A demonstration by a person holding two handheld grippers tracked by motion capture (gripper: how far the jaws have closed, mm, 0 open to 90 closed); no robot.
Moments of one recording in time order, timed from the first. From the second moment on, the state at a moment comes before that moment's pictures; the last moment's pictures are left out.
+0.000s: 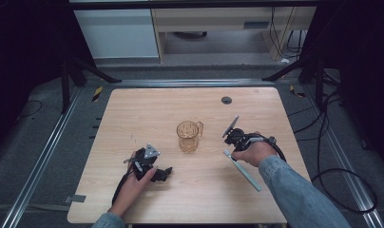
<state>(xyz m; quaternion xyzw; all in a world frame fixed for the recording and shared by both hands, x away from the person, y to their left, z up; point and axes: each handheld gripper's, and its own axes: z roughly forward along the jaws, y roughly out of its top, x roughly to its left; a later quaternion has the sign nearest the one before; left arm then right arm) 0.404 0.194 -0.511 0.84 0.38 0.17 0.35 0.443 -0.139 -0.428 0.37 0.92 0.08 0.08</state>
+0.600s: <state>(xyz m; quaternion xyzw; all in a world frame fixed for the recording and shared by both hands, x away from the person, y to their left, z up) 0.404 0.194 -0.511 0.84 0.38 0.17 0.35 0.440 -0.148 -0.458 0.38 0.92 0.05 0.05</state>
